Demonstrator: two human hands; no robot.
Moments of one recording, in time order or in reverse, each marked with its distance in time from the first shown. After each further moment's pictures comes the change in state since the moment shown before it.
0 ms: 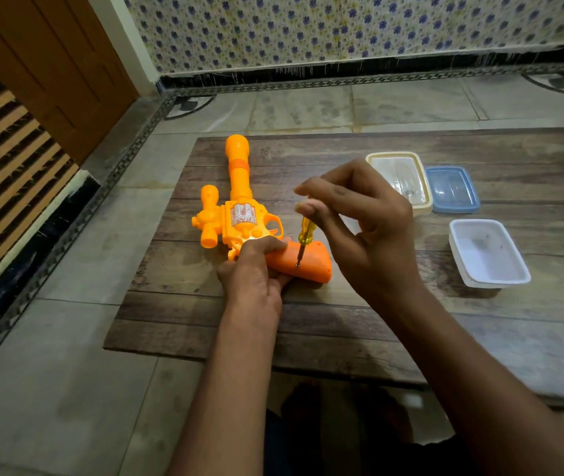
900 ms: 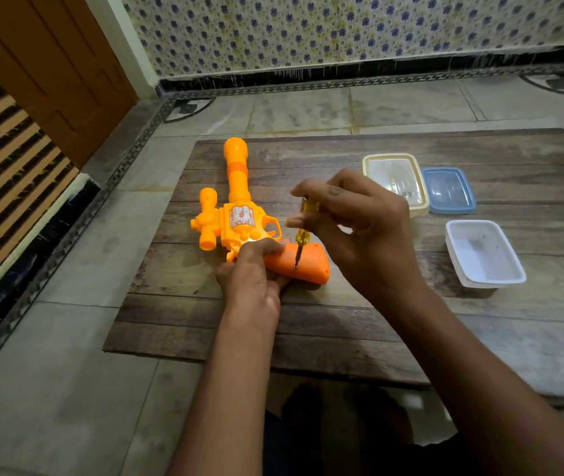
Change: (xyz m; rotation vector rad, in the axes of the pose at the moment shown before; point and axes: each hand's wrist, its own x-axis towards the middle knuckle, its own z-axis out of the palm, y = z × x) left_hand -0.006 0.000 0.004 0.000 -0.004 0.000; right_hand 0.001 0.003 -0.003 -0.018 -0.051 -0.011
